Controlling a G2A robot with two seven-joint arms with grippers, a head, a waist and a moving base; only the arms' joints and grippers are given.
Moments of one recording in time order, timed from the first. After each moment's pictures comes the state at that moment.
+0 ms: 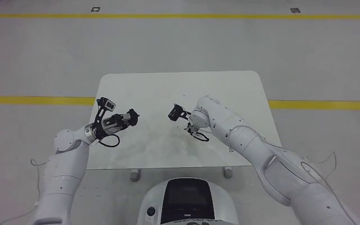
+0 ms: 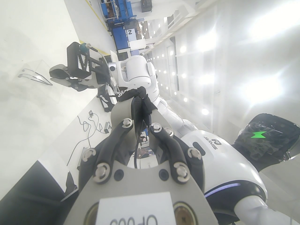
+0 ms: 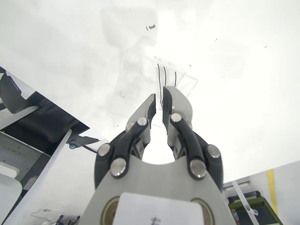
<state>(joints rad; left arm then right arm) 1.27 -1.12 -1.53 -1.16 -0.64 -0.34 -1.39 -0.62 -1.51 0.44 -0.83 -0.88 -0.28 1.11</state>
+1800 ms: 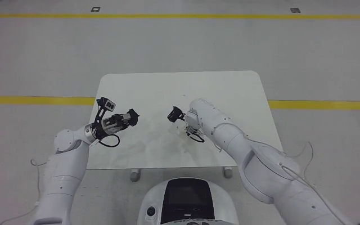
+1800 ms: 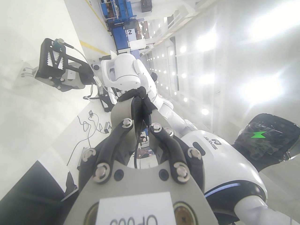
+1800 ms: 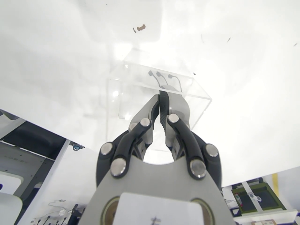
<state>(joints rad) 1.27 -1.12 -1.53 -1.16 -0.64 -0.34 -1.39 -0.56 -1.70 0.41 -0.45 -0.92 -0.31 1.01</state>
